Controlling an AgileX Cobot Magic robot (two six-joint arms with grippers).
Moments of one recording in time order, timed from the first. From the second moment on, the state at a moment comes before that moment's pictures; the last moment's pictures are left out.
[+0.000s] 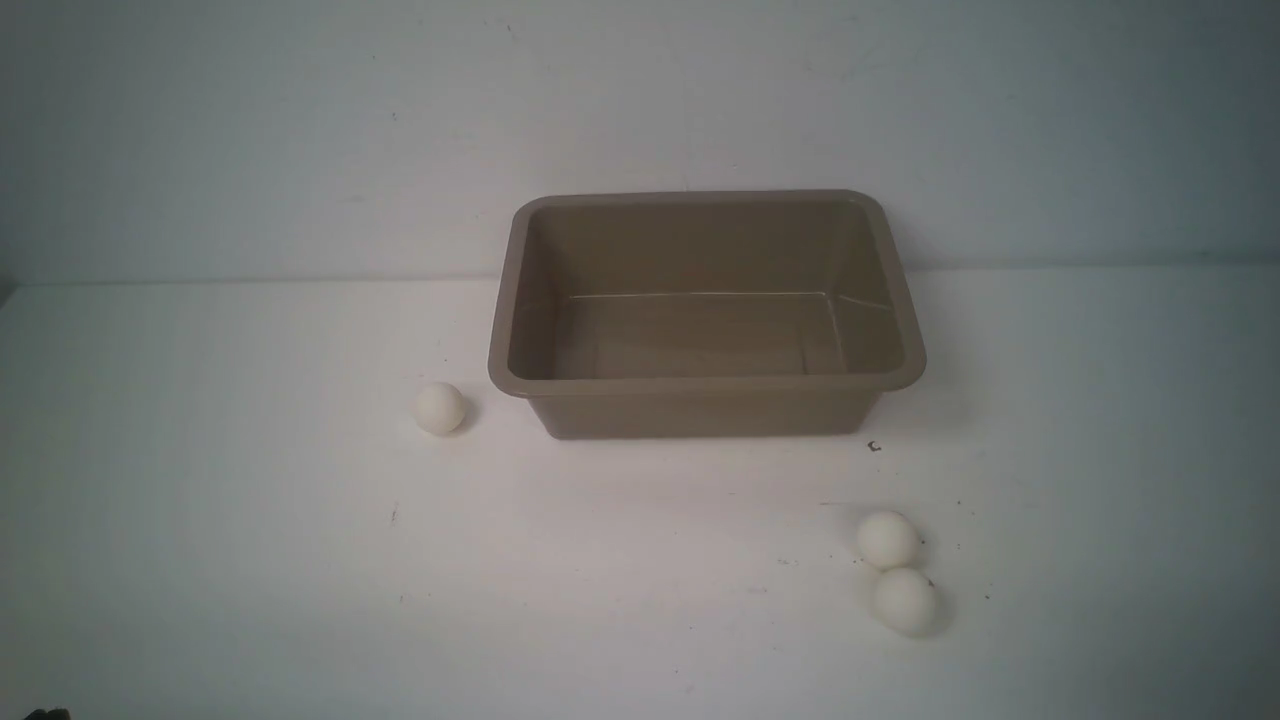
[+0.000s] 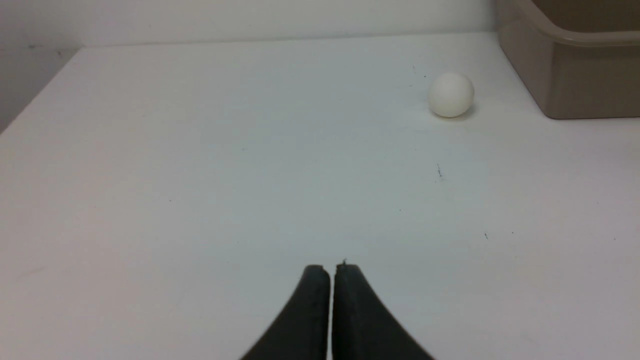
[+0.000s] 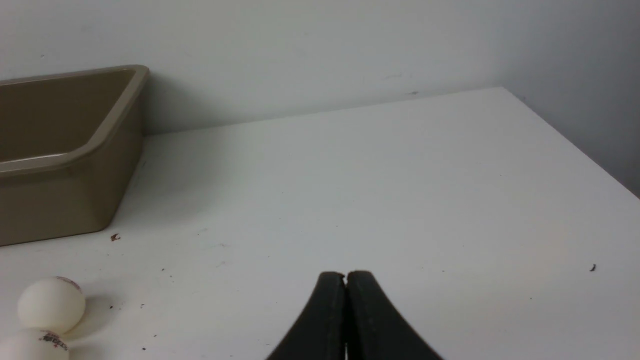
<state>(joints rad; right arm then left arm) -0.05 -0.01 0.03 -0.23 0.37 0.32 0.10 -0.01 0.03 -0.23 0.38 0.21</state>
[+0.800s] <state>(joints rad) -0.04 -0.01 0.03 -0.49 0.35 0.27 0.10 -0.01 0.03 -0.67 0.39 0.14</state>
